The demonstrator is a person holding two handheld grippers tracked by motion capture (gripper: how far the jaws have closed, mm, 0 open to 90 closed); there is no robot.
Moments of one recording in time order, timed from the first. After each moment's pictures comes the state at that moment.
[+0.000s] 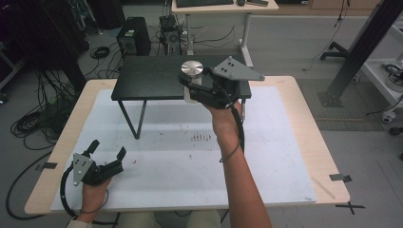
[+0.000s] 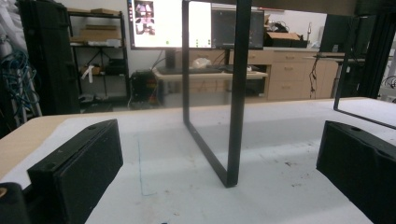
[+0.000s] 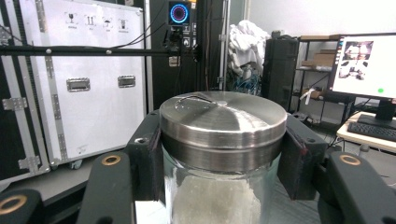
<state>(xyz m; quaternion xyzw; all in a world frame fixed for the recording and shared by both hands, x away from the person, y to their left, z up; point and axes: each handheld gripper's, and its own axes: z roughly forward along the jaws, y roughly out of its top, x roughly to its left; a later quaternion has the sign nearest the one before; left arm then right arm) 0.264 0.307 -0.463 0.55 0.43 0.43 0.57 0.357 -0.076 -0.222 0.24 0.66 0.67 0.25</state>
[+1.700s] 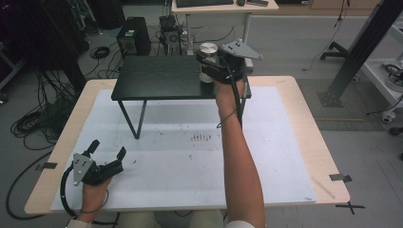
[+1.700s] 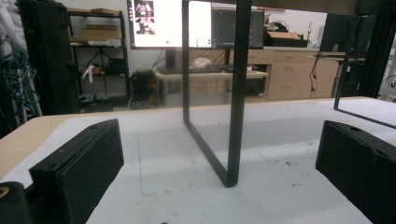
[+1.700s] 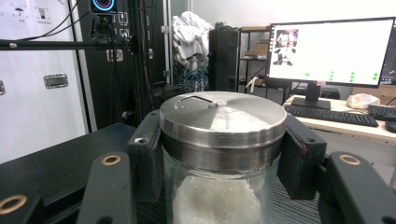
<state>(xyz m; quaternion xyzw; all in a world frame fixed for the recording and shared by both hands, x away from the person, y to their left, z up) 0.264 0.307 -0.463 0.55 0.43 0.43 0.57 0.441 -0.091 -0.239 0.33 0.63 0.63 0.31</state>
